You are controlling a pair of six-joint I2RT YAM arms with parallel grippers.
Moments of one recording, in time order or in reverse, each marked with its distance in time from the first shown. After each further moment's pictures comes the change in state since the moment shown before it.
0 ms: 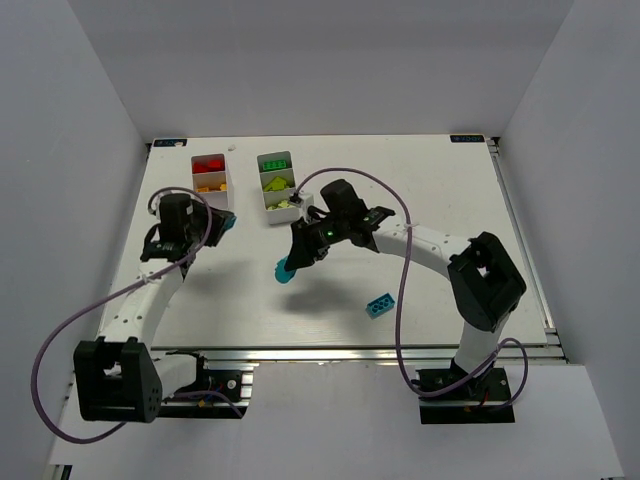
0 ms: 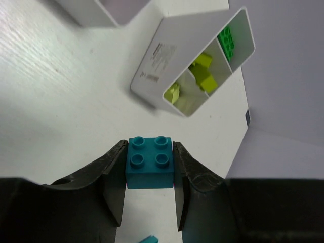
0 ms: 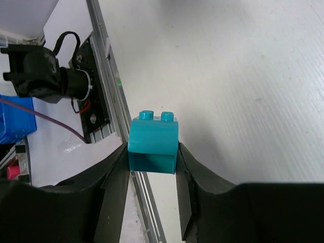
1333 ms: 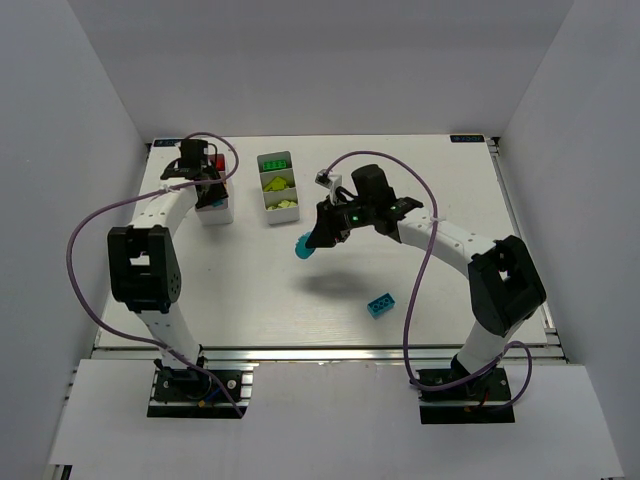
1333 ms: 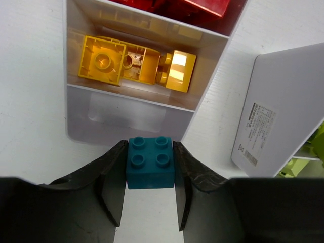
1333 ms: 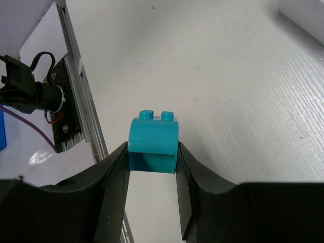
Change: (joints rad) left arm 0.024 0.692 0.669 -0.270 -0.198 0.769; right arm -0.152 -0.093 -0.061 0.024 -0.007 -0.106
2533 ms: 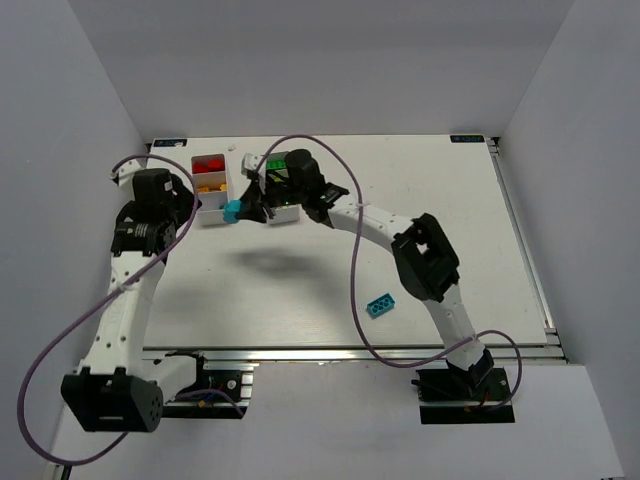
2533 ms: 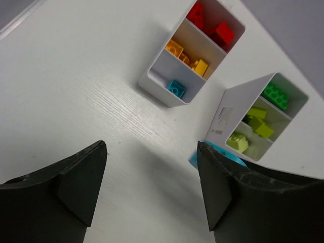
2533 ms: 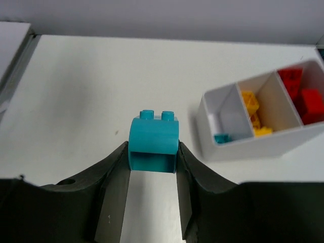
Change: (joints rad) left arm 0.011 -0.690 -0.282 -0.159 -0.209 -0.277; right arm 0.164 0.488 0.566 0.316 -0.042 -0.349
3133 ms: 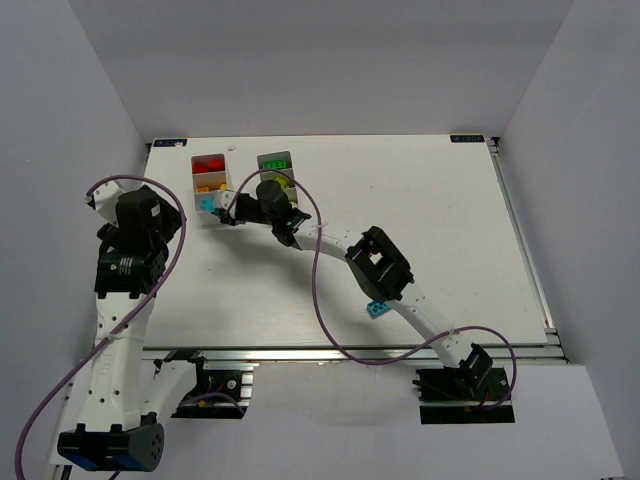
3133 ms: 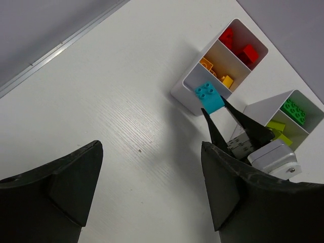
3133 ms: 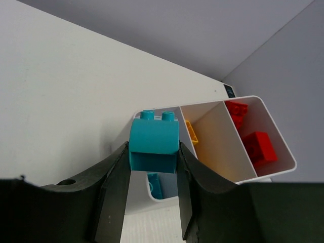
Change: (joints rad) left arm 0.001 -0.243 -0.016 -0.151 -0.165 -0.014; right arm 0.110 0.454 0.360 0.319 0.300 -0.388
